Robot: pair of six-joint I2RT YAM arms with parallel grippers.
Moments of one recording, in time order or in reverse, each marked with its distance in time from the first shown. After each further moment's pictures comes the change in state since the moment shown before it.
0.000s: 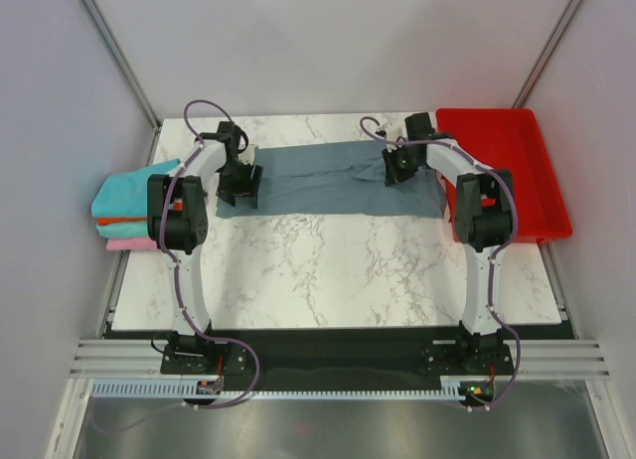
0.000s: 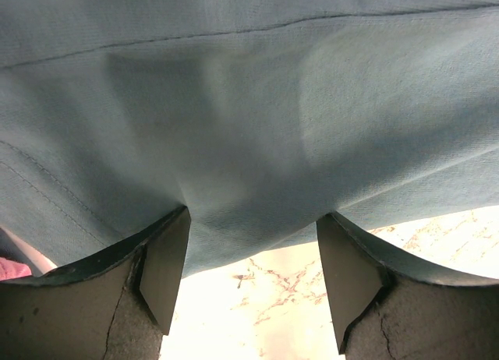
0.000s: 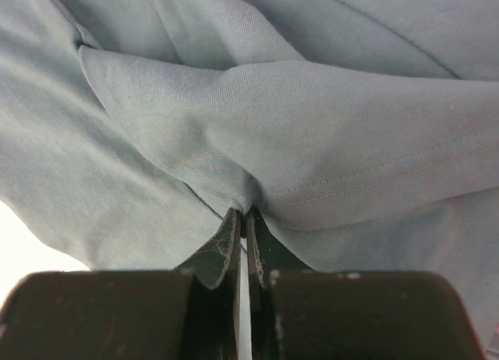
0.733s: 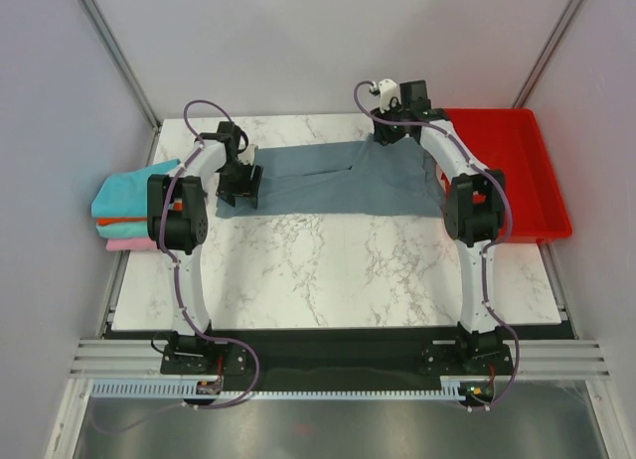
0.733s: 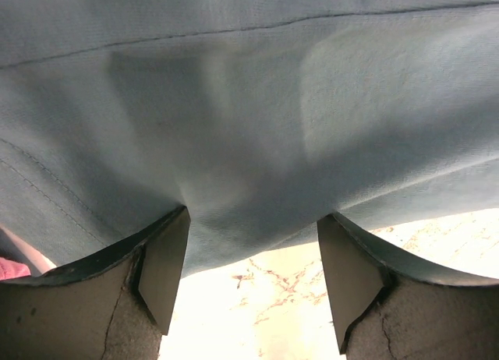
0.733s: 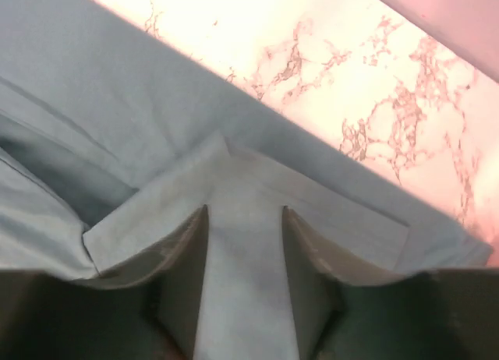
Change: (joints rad) left arm 0.000 0.000 0.000 0.001 0.000 -0.005; right arm 0.032 0.096 0.367 0.075 0.063 0.029
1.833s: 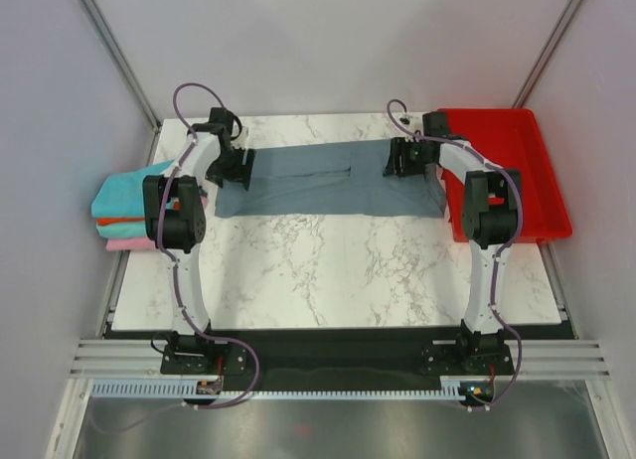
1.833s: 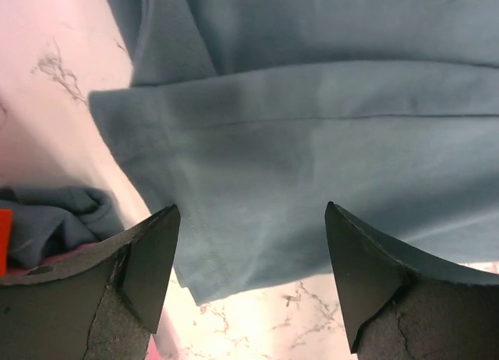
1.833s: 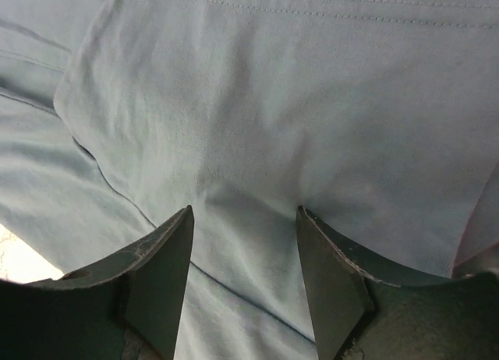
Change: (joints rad) left arm 0.020 -0.003 0.099 0.046 -0.105 0.002; right arm -0.116 -0.075 -0.388 0.079 -0.137 0.303
